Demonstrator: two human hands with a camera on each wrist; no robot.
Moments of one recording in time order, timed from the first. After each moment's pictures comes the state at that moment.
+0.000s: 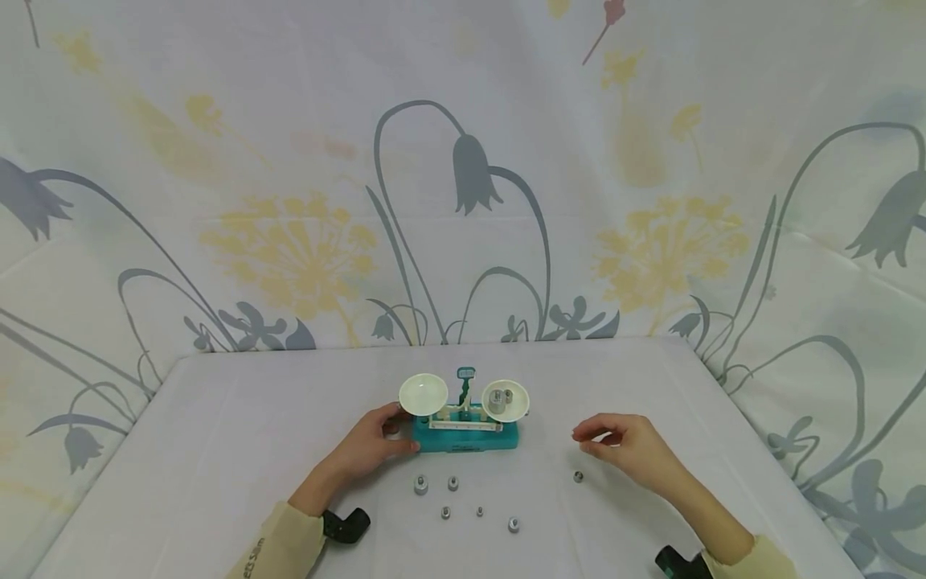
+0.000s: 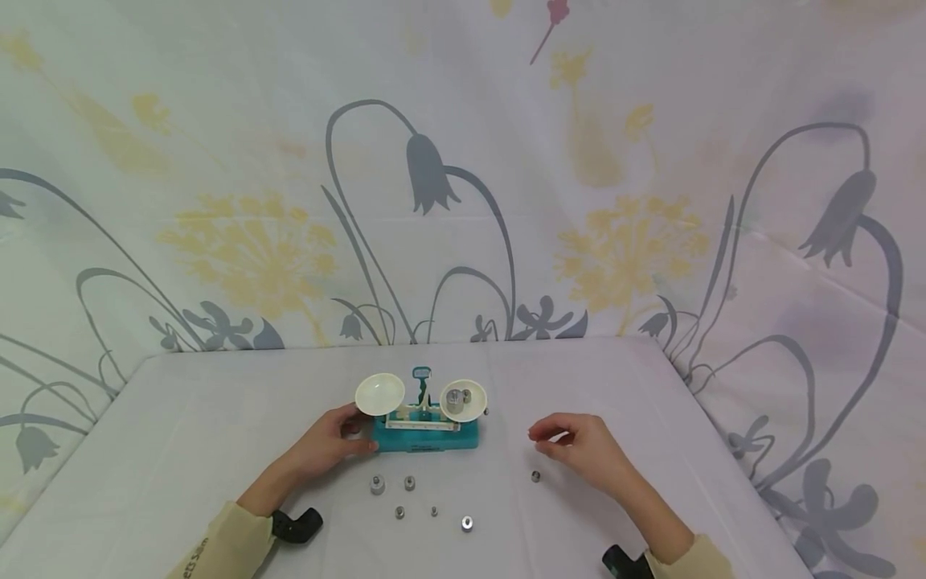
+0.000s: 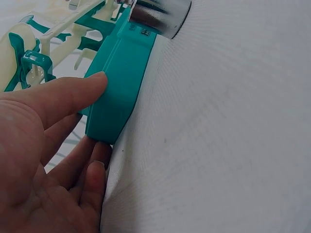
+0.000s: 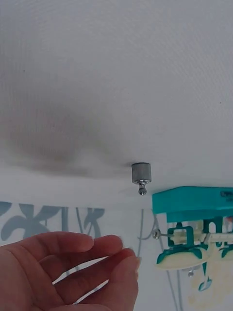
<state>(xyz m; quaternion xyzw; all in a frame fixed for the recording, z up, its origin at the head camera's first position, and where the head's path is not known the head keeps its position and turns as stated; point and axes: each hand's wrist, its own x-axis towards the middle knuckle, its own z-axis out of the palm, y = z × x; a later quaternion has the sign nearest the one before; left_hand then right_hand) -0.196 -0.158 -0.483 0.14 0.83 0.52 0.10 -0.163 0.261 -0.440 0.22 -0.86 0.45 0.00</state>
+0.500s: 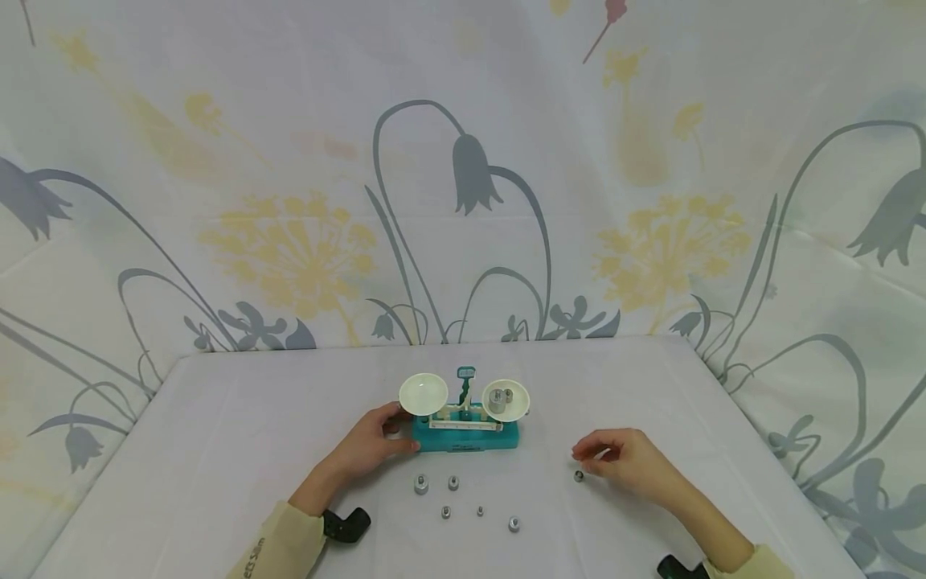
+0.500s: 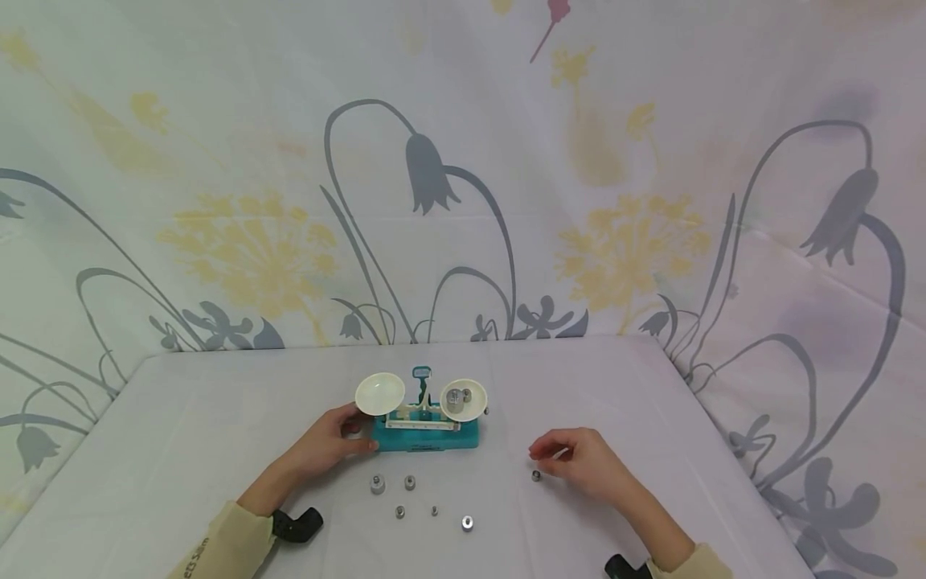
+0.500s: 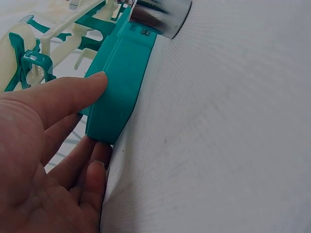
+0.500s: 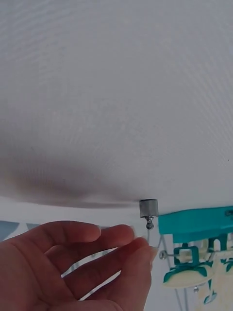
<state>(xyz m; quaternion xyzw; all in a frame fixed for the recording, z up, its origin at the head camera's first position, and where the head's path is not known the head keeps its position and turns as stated) -0.197 -0.158 -0.485 0.14 0.84 0.52 0.10 -0.160 0.266 -0.455 0.20 -0.86 0.46 -0.08</state>
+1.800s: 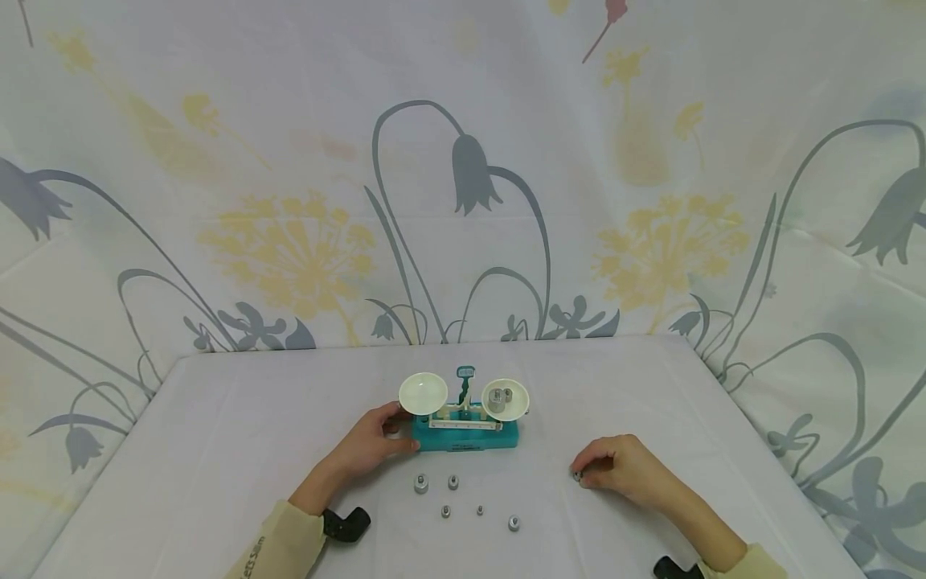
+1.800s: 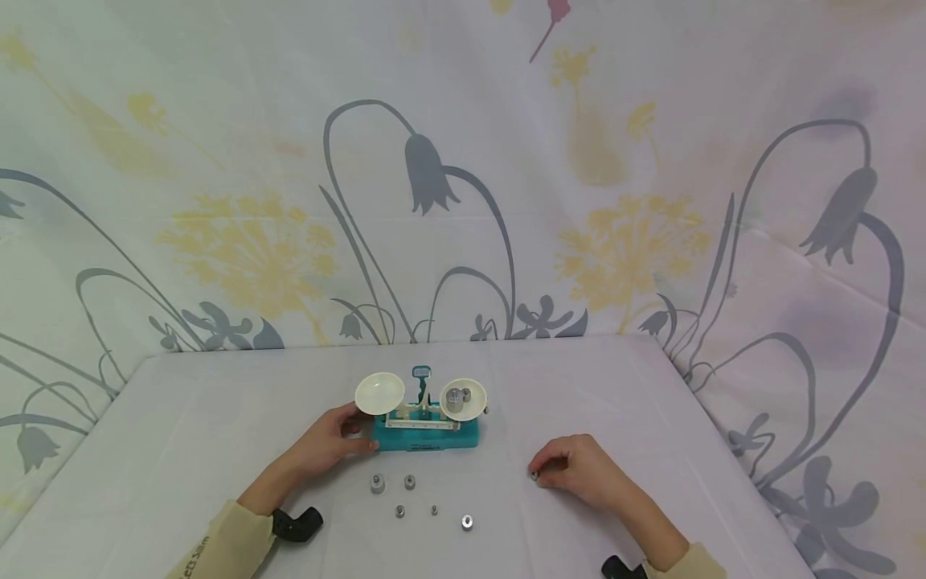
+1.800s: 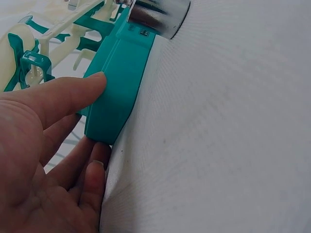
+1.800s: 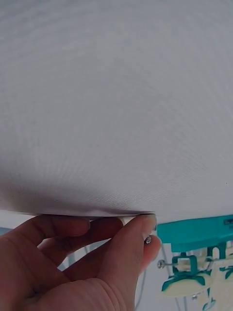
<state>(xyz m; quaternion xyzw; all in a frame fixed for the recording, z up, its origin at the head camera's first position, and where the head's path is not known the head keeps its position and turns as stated) -0.196 -0.157 -0.481 0.14 0.84 0.52 0.10 -0.157 0.269 -0.465 0.25 -0.86 0.44 -0.09</state>
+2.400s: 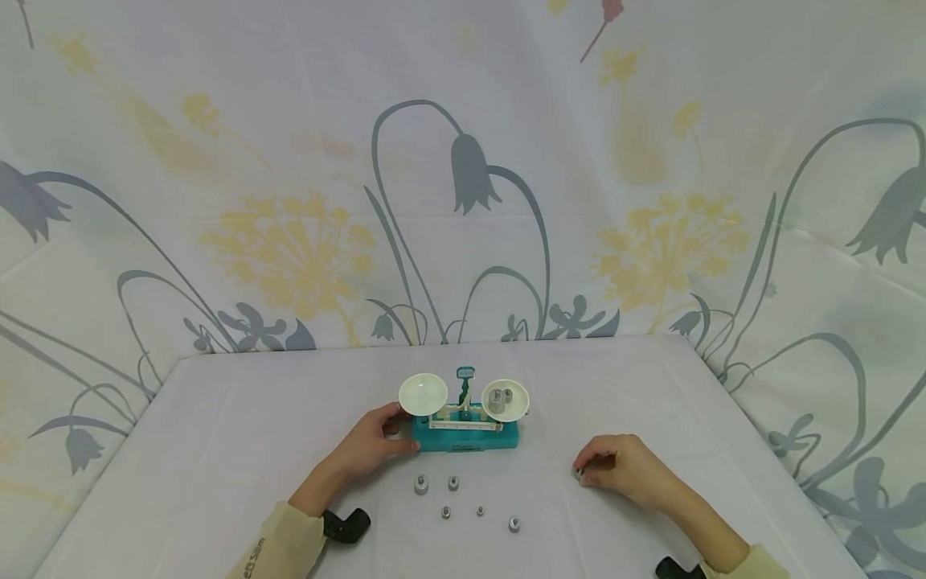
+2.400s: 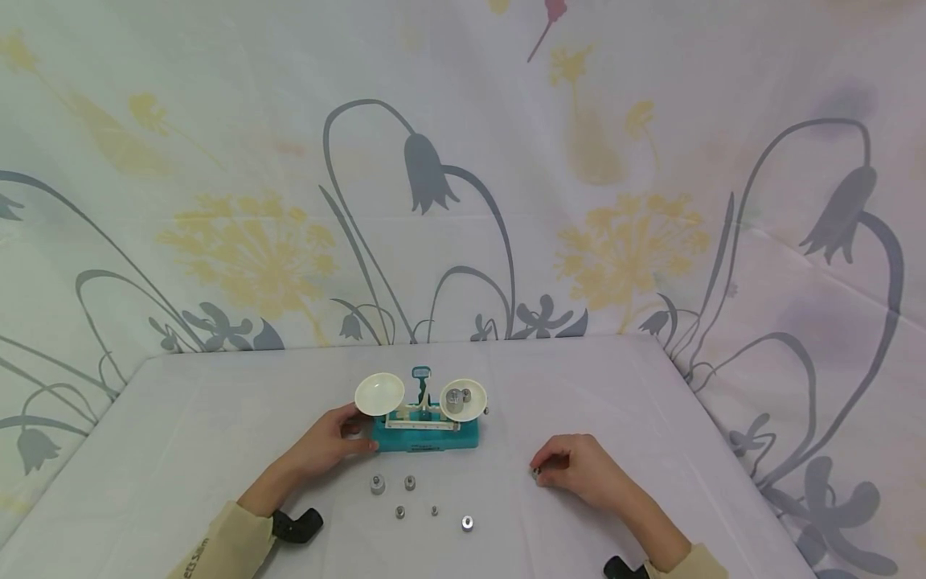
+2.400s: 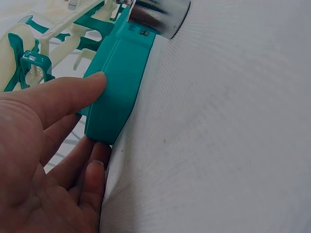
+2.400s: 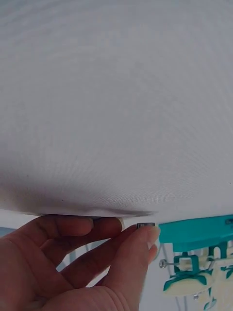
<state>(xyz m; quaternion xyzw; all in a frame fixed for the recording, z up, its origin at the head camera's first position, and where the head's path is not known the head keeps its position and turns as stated) -0.197 -0.157 -0.482 0.14 0.84 0.51 0.10 -0.157 0.270 -0.466 0.25 -0.86 0.43 -0.08</state>
